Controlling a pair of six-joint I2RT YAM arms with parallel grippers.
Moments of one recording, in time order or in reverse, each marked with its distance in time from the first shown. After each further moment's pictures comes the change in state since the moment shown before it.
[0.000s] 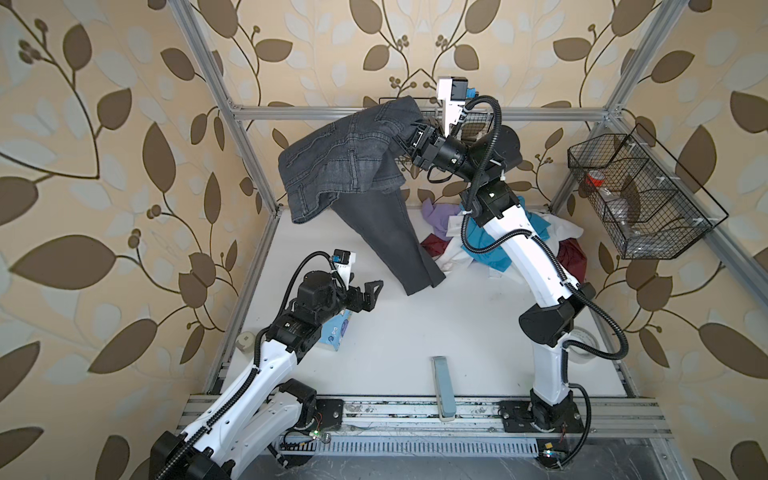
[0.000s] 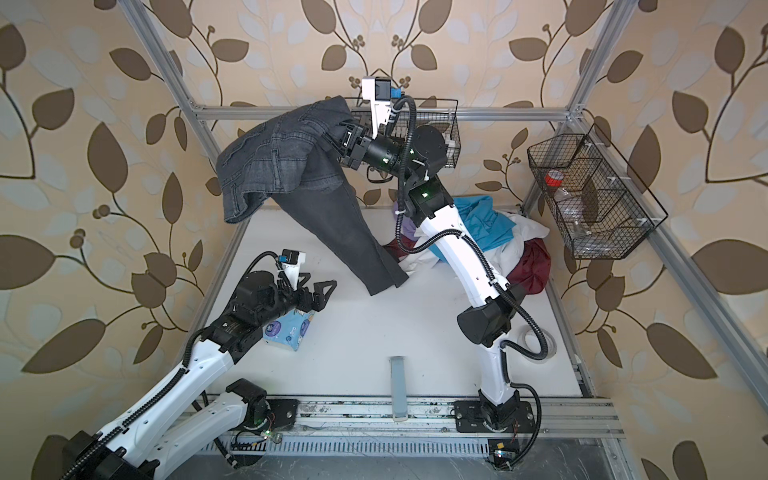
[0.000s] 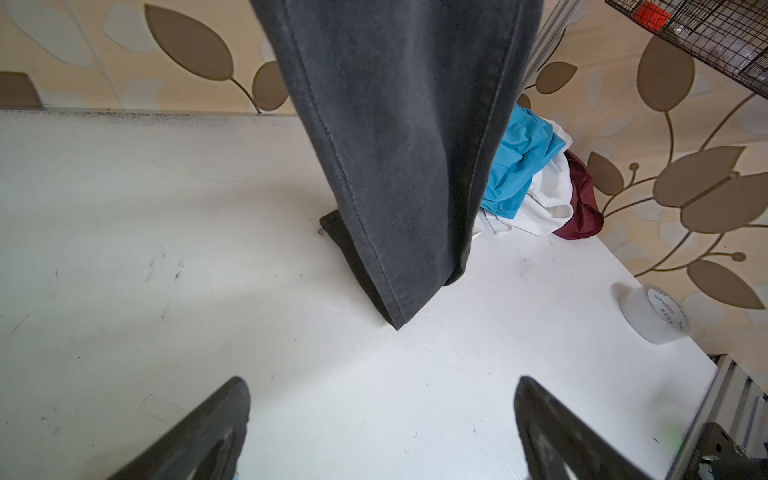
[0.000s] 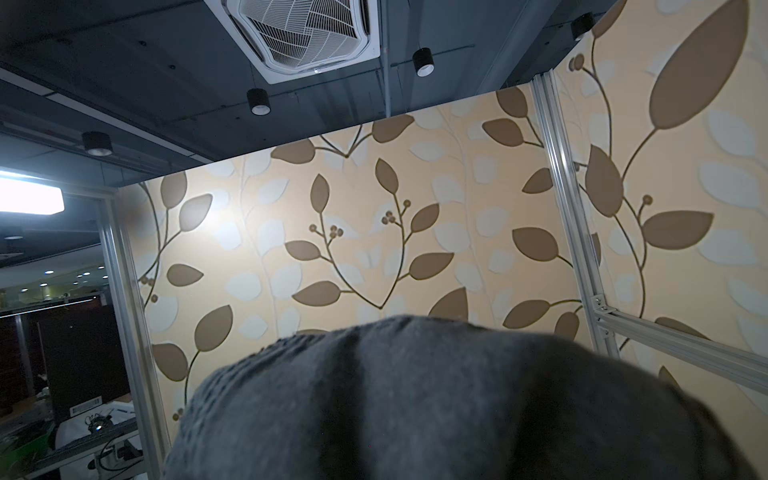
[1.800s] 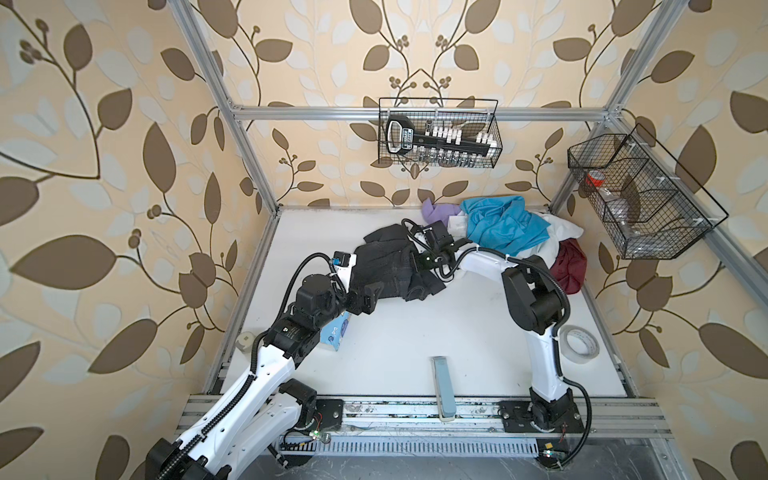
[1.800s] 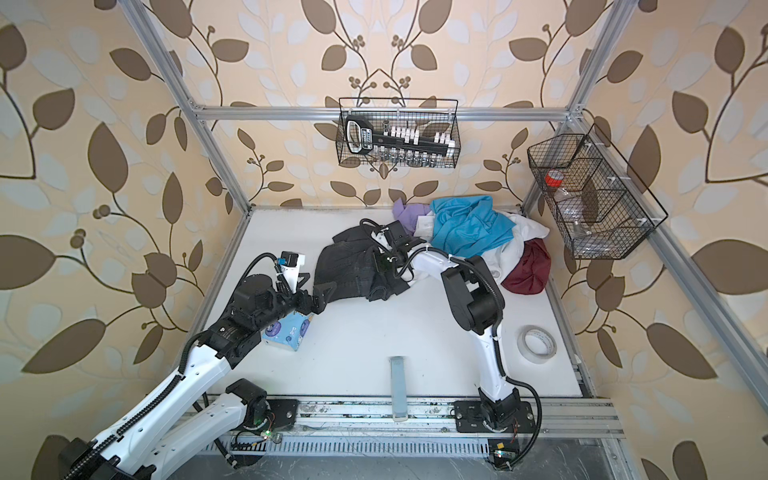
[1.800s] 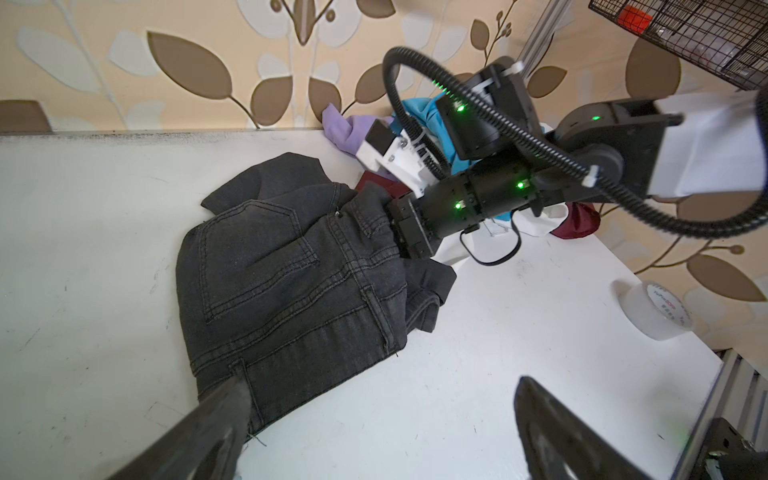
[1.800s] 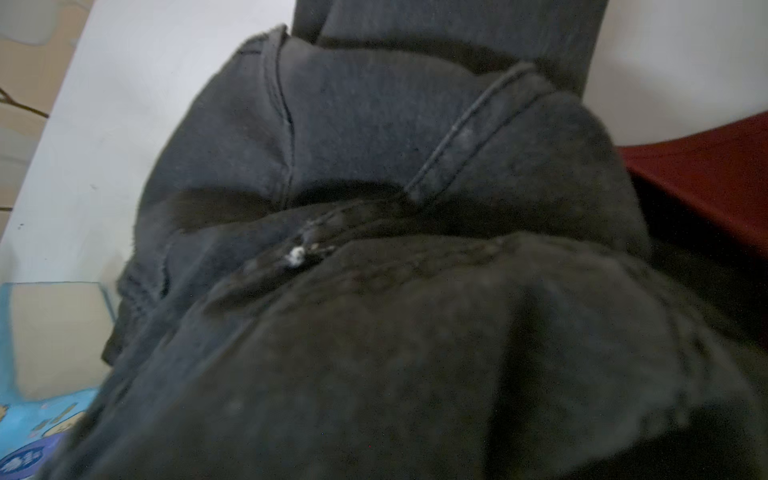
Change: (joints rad) left arm -0.026 -0.043 -0.012 0.001 -0.025 0.020; right arm -0.064 0.145 -0.823 -0.649 0.421 -0.512
